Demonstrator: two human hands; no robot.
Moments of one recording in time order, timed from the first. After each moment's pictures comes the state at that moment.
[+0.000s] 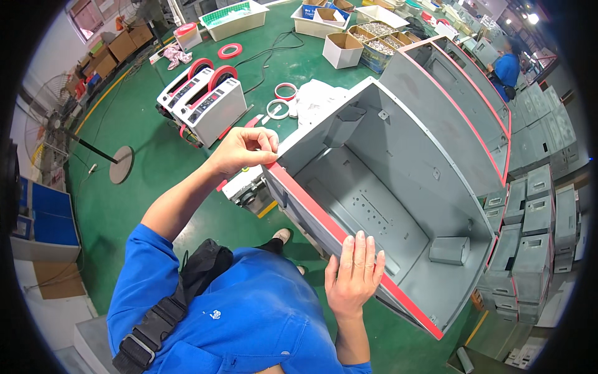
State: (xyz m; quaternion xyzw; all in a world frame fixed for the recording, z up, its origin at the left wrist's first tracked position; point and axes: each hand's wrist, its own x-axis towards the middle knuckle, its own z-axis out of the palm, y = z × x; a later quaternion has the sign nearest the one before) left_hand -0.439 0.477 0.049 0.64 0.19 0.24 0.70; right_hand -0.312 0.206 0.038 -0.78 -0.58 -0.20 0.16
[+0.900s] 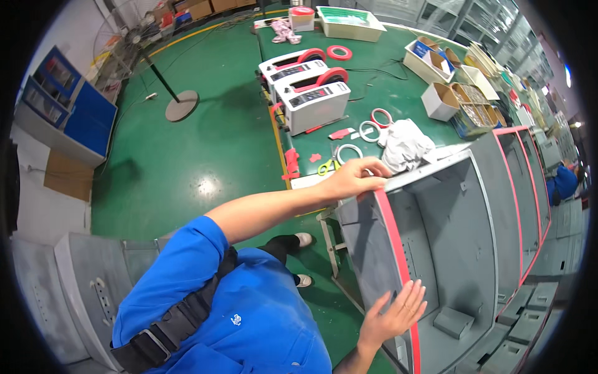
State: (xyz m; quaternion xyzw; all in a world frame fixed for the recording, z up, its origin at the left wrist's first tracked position) left_hand -0.438 0.455 0.020 0.58 0.22 0.34 0.71; right_hand -0.326 0.210 0.042 -0.77 -0.58 -0.24 0.14
